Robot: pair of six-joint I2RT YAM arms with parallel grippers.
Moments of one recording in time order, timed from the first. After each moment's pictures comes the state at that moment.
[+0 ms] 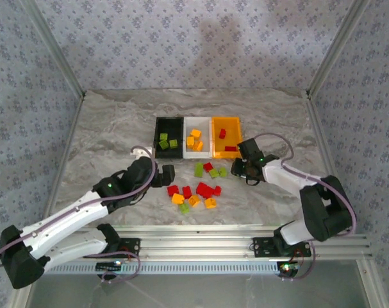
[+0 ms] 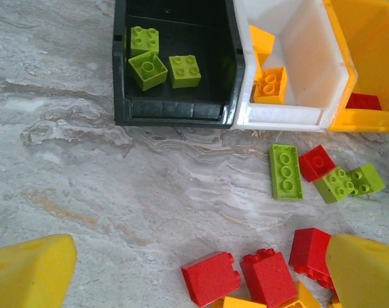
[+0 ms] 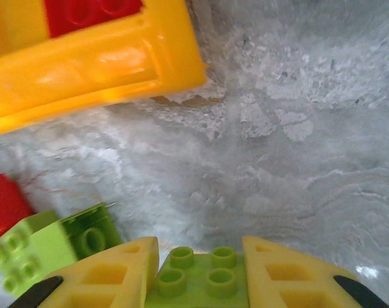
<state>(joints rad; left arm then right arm) -0.87 0.92 0.72 -0.55 -0.40 -0.71 0.44 1.42 0.74 -0.39 0.02 0.64</state>
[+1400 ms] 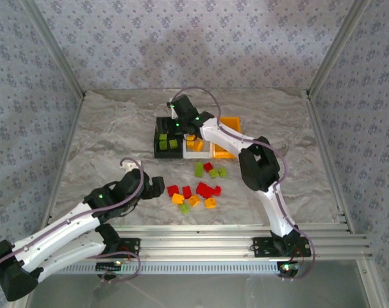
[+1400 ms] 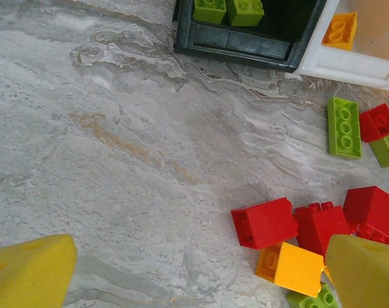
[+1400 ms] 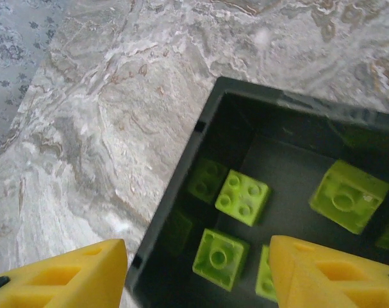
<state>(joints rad) -0.86 0.78 0.59 -0.68 -0.36 -0.81 0.71 2.20 1.88 -0.39 -0.17 0.46</state>
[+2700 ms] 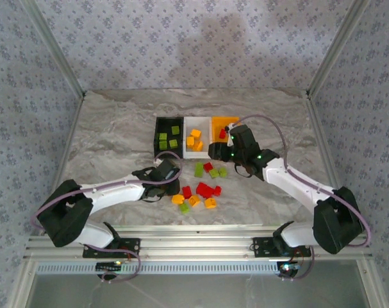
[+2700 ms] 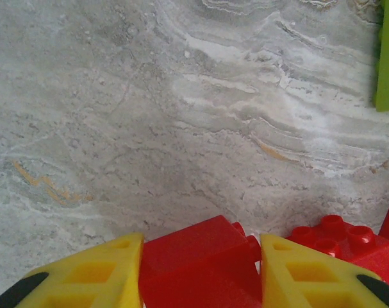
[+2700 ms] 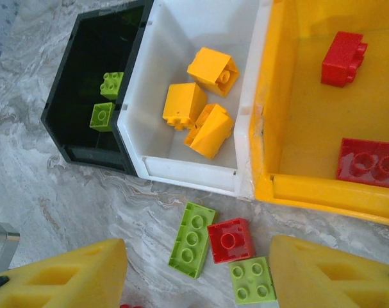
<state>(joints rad) -0.84 1.41 0.69 -0.38 -0.15 -0.79 0.57 1.32 0.89 -0.25 -0.07 0.53</state>
